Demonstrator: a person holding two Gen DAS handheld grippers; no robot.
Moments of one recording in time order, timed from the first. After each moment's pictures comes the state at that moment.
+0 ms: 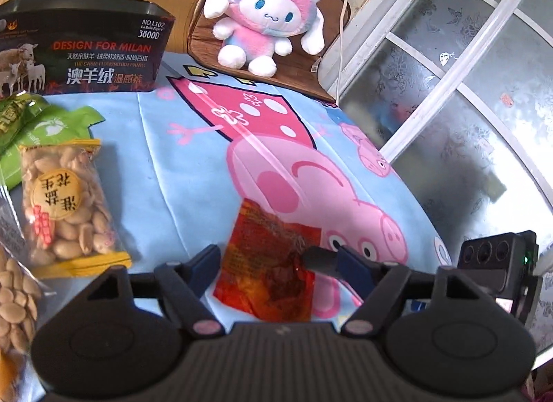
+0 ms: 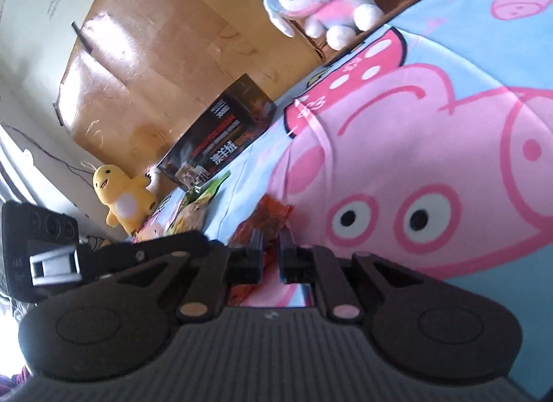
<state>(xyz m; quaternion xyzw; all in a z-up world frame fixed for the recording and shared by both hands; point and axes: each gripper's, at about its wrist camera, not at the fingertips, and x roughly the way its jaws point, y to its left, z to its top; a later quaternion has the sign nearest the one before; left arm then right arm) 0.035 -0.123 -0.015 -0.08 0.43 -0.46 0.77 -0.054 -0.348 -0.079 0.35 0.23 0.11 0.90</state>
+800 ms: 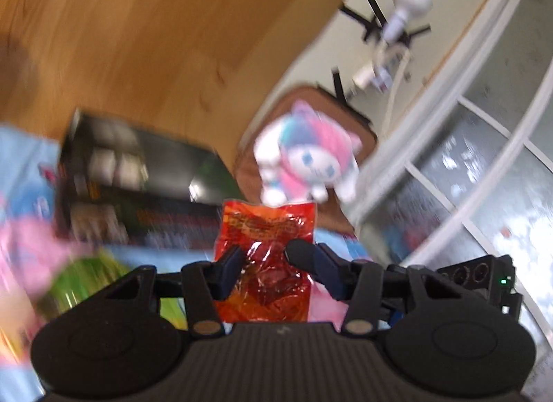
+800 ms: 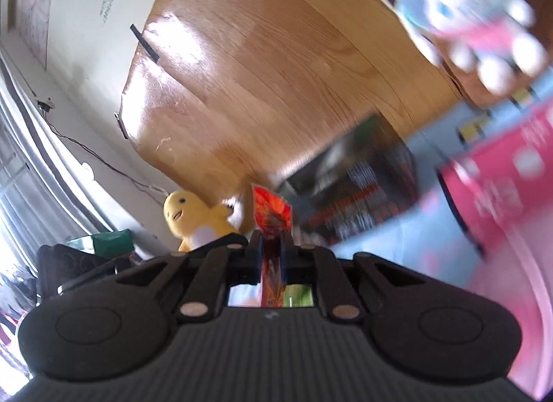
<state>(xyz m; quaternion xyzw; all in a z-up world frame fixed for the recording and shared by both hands) 0.140 -0.052 0.076 -0.18 0.32 -0.41 0.83 0.095 -0.305 0.017 0.34 0.18 0.23 0.89</state>
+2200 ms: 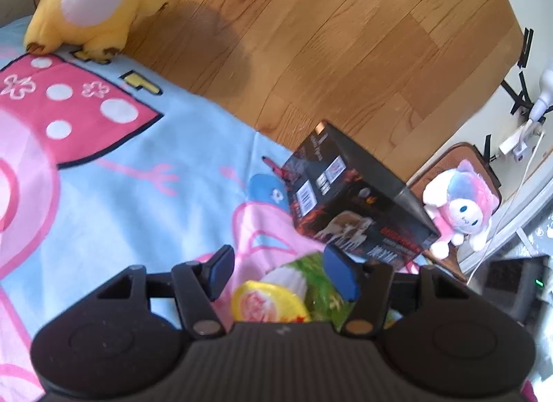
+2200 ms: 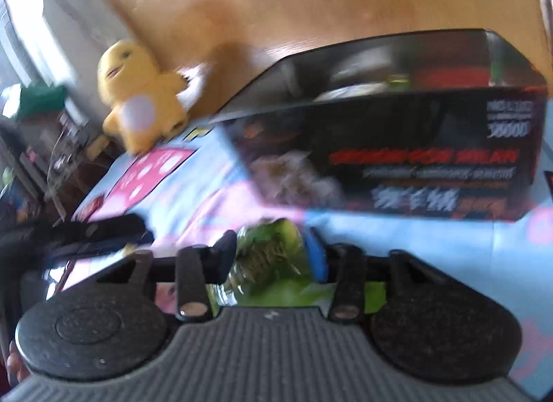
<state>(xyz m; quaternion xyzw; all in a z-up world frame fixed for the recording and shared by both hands) 0.162 0.098 -0.014 -0.24 0.37 -0.22 0.87 0.149 -0.189 -0.034 0.14 0.34 0.27 0.89</state>
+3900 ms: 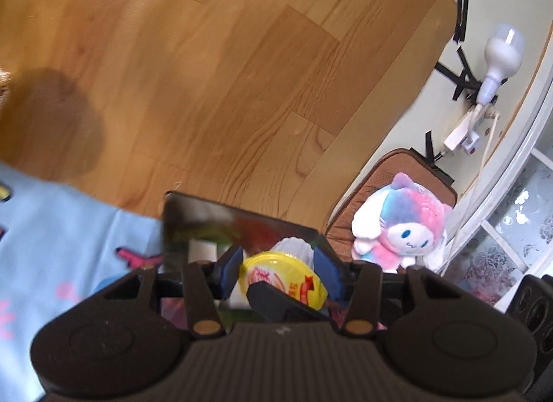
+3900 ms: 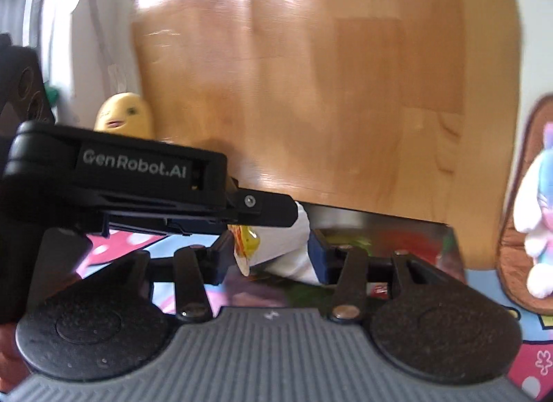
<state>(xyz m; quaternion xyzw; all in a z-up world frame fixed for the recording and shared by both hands) 0.233 -0.025 0.056 -0.19 0.30 -0.31 0.88 0.169 -0.183 0.031 0.00 0.17 0.16 0.97</state>
